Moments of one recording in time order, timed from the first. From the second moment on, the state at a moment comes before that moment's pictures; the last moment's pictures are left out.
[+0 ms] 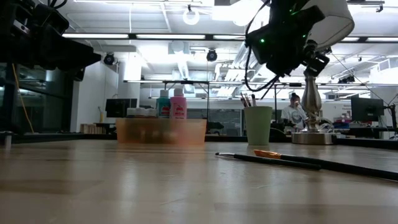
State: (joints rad) left arm 0.01 0.04 0.01 0.02 0.04 -0.11; right arm -0.25 1.66 1.18 -1.47 1.44 -0.50
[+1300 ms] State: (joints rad) left arm 0.01 0.04 0.01 0.02 0.04 -0.11; right arm -0.14 1.49 1.18 -1.18 1.06 -0.06
